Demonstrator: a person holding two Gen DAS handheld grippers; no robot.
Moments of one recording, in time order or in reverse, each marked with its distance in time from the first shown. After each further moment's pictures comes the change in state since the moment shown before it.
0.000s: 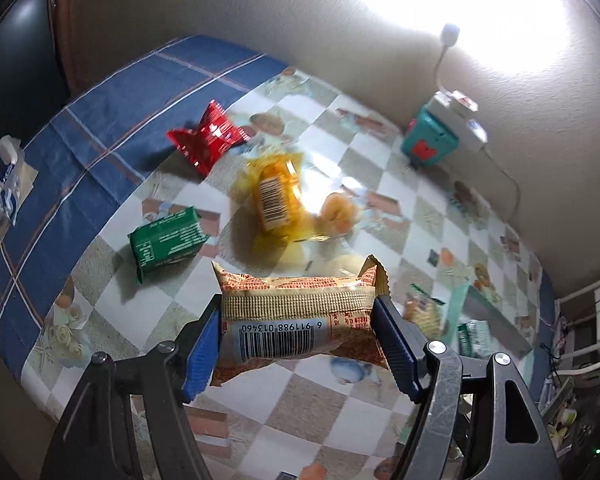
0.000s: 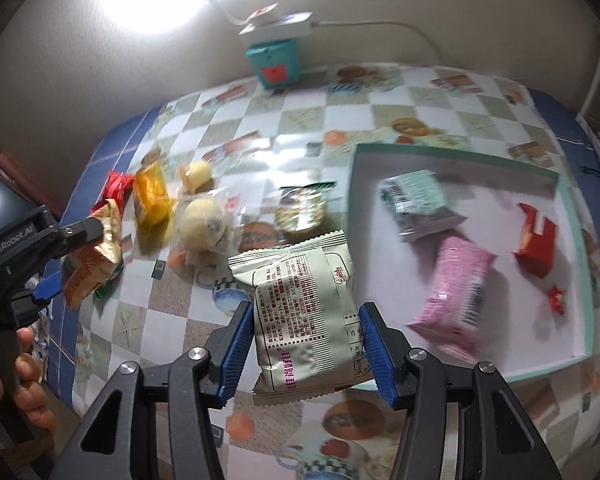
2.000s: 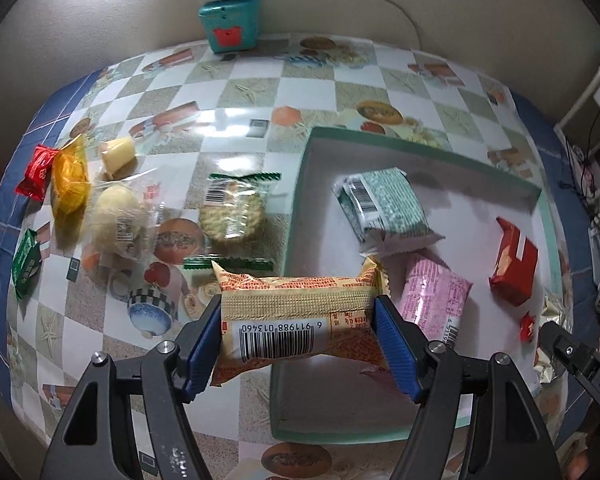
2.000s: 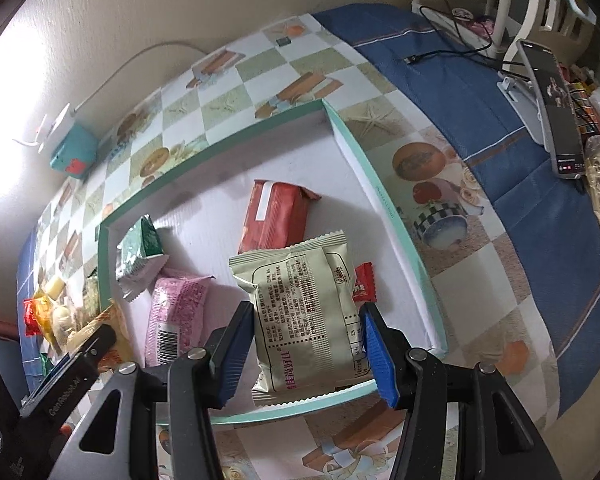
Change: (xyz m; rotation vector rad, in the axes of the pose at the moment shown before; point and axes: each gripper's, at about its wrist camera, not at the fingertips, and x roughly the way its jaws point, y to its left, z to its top) left arm 0.085 -0.206 -0.113 0.489 0.165 0.103; right arm -0.007 -0.228 -0.009 0.437 0.064 -0.149
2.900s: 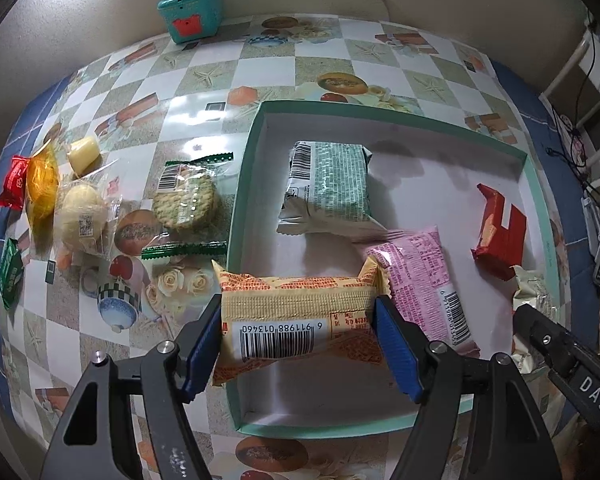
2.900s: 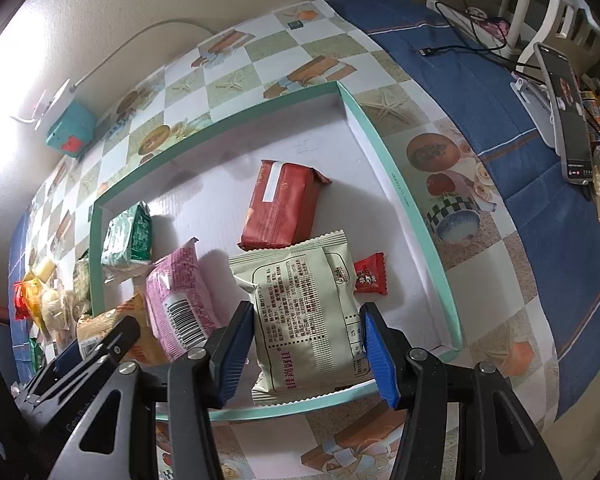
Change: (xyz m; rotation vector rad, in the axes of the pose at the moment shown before) left arm 0.008 -0.022 -0.006 0.054 0.056 -0.038; right arm 0.009 0.009 0.001 -0.042 0.037 -0.026
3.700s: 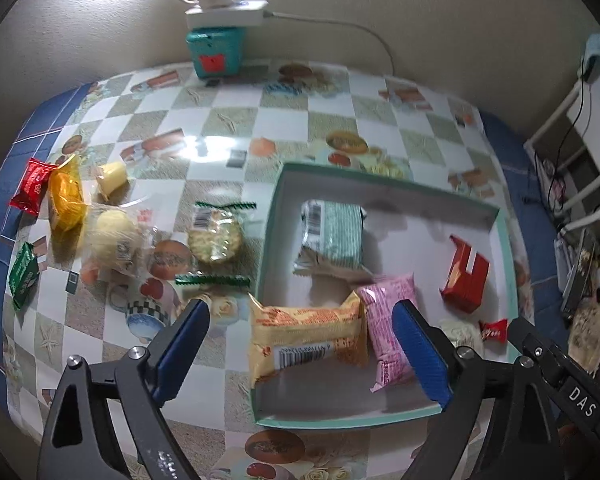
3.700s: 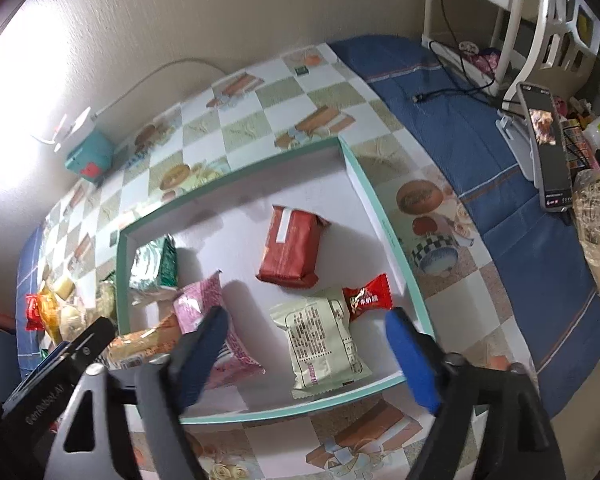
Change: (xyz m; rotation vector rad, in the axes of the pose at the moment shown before) left arm -0.052 0.024 0.015 -0.075 -0.109 -0.055; right arm -0.047 0.002 0.007 -0.005 -0.122 0.005
